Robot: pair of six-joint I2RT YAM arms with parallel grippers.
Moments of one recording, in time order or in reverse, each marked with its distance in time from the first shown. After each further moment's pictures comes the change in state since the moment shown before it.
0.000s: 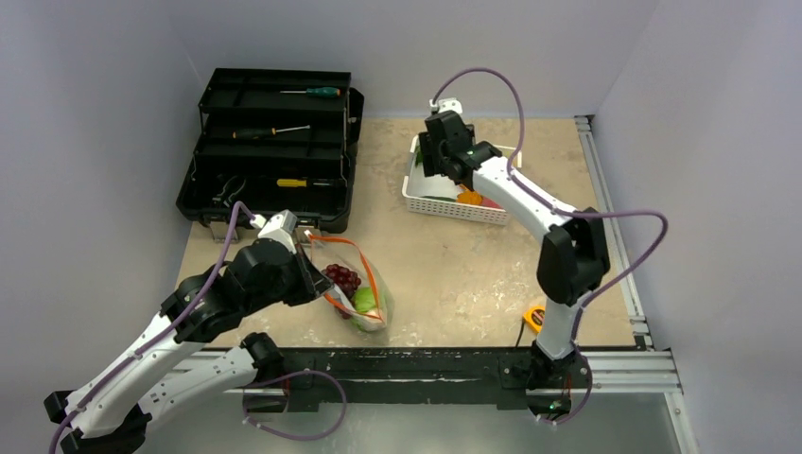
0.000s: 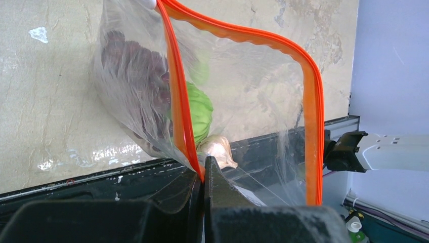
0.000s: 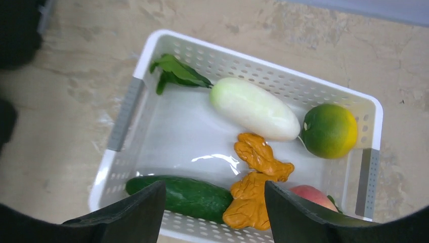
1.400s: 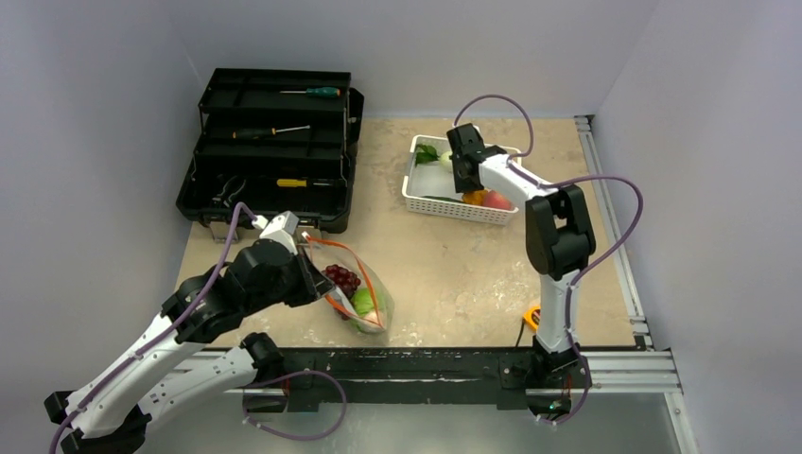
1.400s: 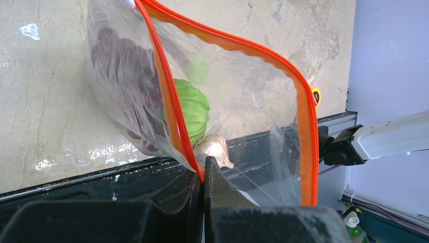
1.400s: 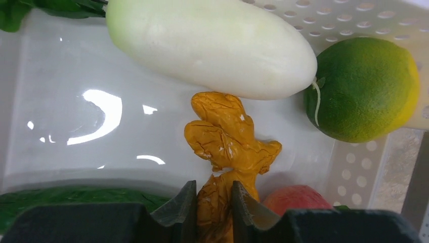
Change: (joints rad) left arm 0.000 -0.006 -0.013 0.010 0.019 0.000; right arm -0.170 0.264 -0.026 -0.043 -0.102 -0.006
